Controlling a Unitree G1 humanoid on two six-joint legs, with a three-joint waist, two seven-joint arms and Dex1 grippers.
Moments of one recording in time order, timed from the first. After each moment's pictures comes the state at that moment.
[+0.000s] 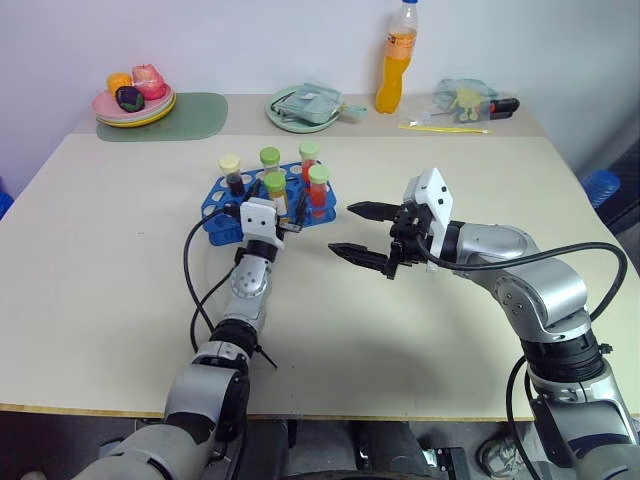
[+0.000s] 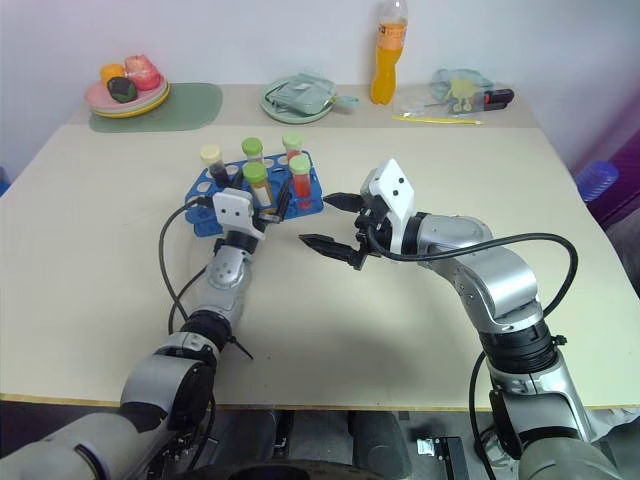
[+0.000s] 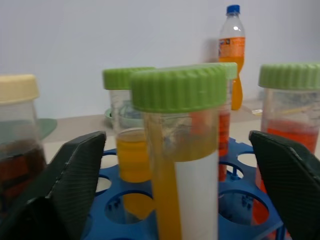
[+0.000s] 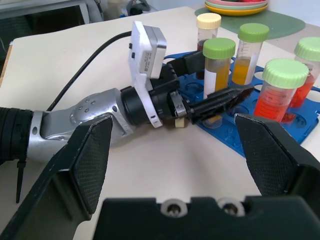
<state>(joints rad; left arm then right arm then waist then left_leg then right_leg) -0.67 0.03 0.07 0.93 -0.04 -0.75 -0.09 -0.54 -0.56 0.11 -0.33 0.53 0.73 0.77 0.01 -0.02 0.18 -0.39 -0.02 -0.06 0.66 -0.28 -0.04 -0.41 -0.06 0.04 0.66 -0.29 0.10</state>
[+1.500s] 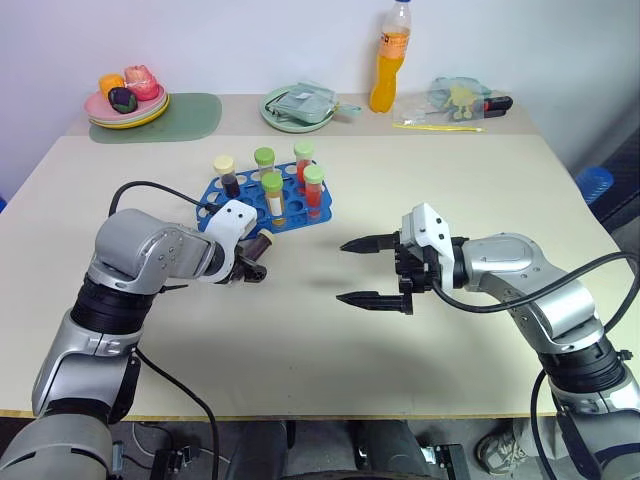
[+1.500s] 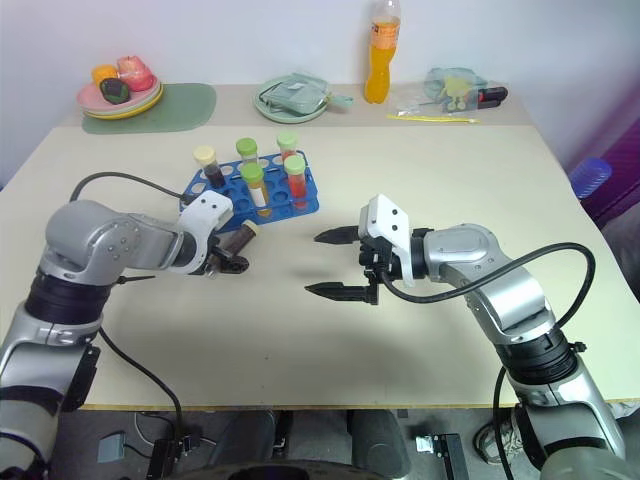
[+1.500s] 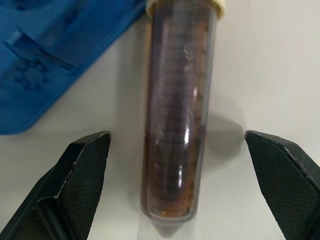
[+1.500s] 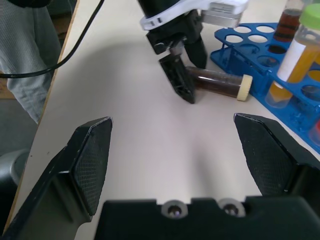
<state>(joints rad) -0.80 0.65 -0.22 -0.10 -0.70 1.61 -0.12 -0.48 -0.68 0.19 -0.36 0.48 0.60 1.04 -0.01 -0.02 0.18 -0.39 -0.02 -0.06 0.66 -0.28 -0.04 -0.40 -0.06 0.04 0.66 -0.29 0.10</state>
